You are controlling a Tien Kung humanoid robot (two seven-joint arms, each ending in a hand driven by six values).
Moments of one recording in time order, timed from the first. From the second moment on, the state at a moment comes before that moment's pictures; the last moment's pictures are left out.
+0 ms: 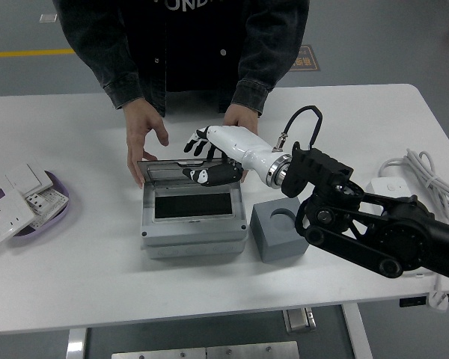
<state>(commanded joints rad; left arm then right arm) 0.02 0.12 -1.44 -0.18 1.27 -0.09 0.21 0.79 -0.32 0.44 1.50 -1.62 -0.13 -0.31</state>
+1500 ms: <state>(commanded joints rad) 0.03 0.11 -1.39 -0.18 1.22 -0.09 0.19 0.25 -0.23 1.13 1.41 -1.36 -0.21 0.07</state>
